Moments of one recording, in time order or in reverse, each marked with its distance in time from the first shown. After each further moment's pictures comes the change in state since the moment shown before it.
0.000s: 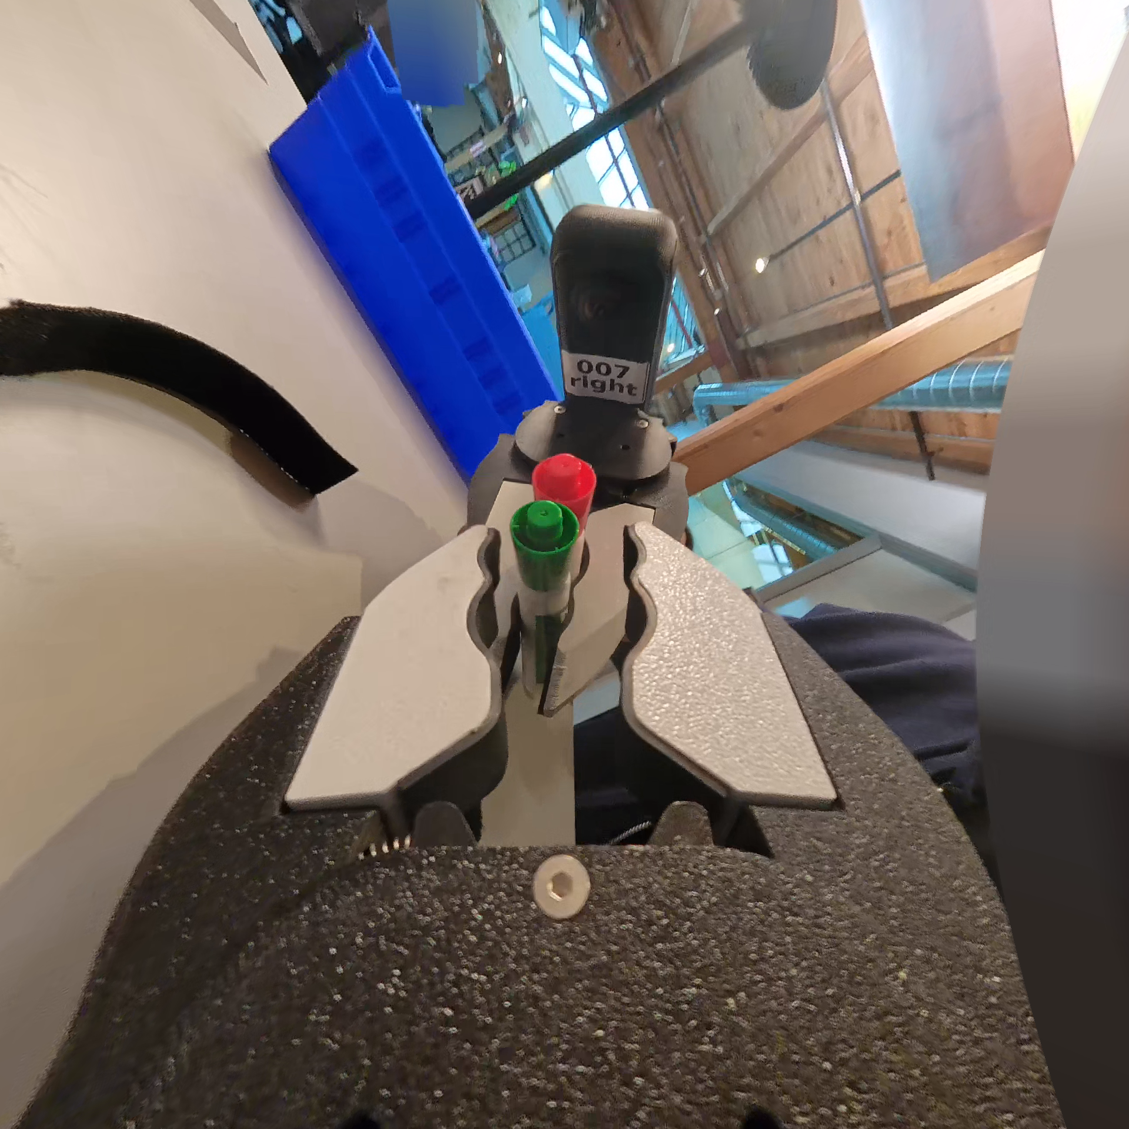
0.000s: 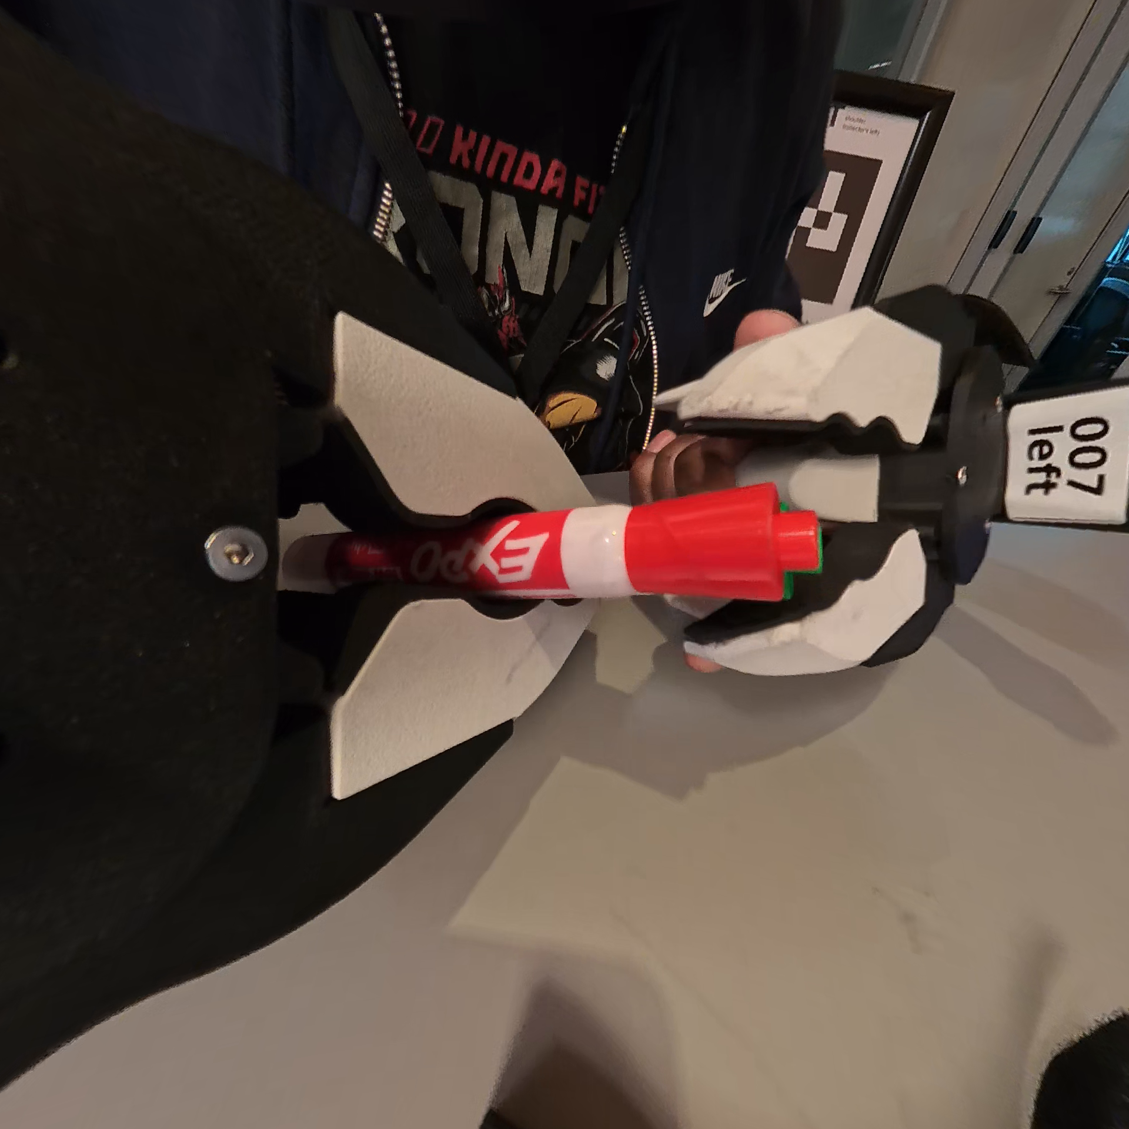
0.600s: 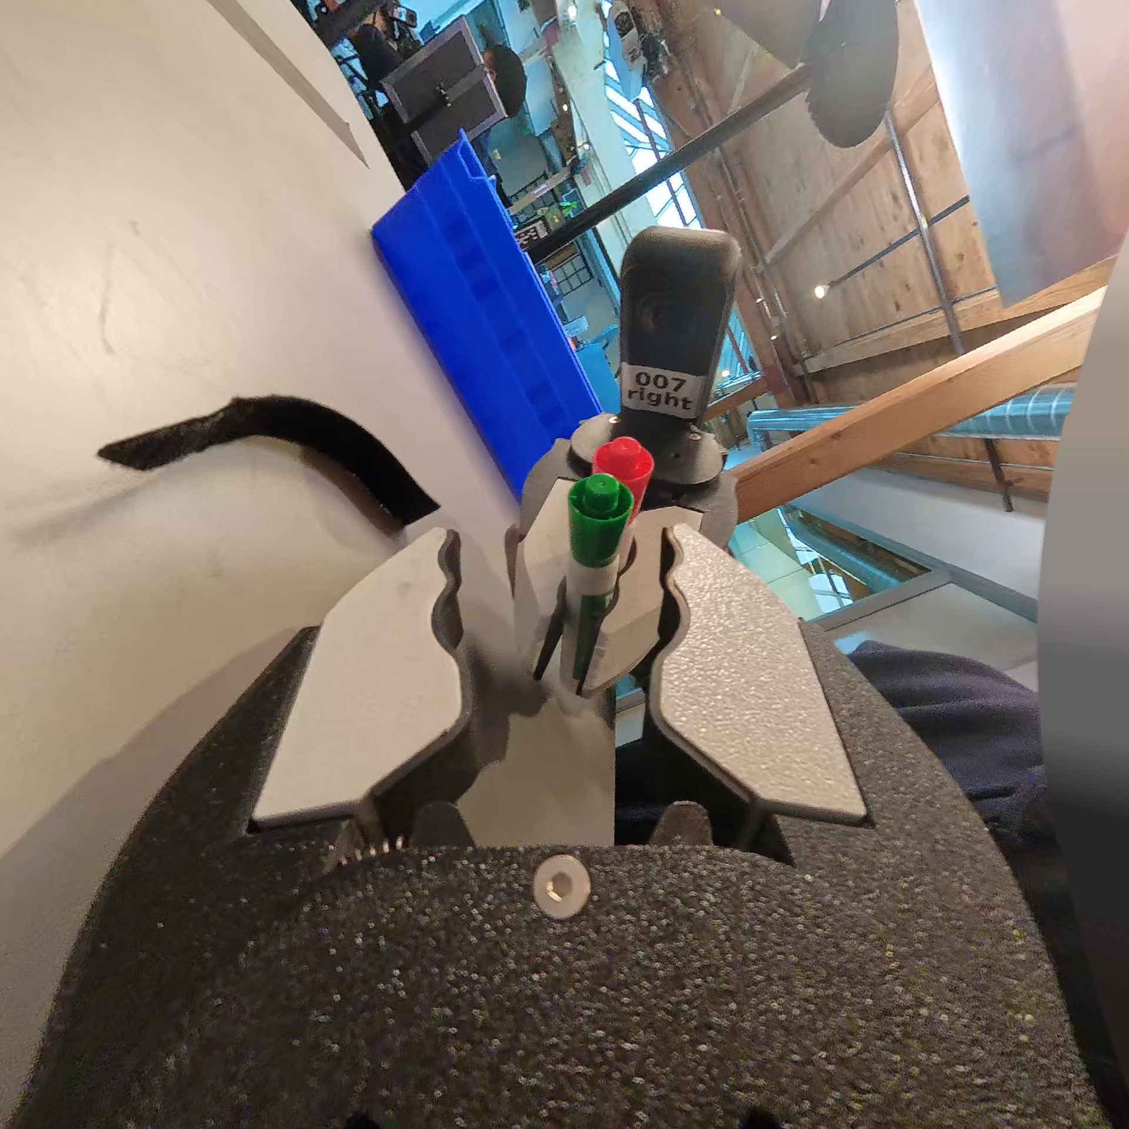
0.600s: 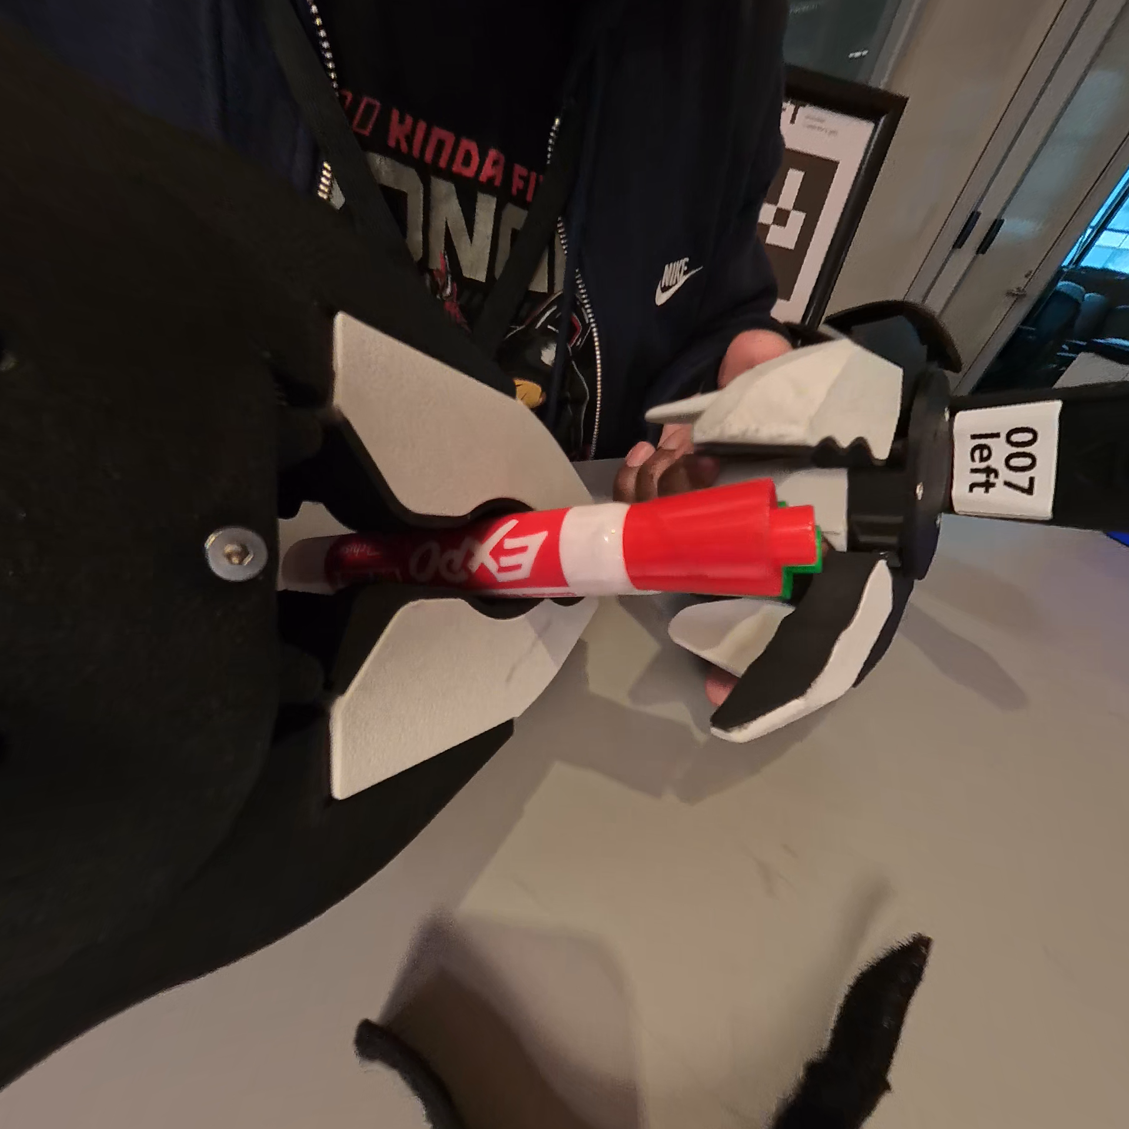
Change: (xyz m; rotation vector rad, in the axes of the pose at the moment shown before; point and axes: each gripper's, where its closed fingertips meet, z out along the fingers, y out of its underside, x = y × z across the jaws) left arm -0.015 -0.025 -0.020 0.044 -0.101 0.027; right arm 0.003 -0.031 0.004 0.055 0.017 -0.033
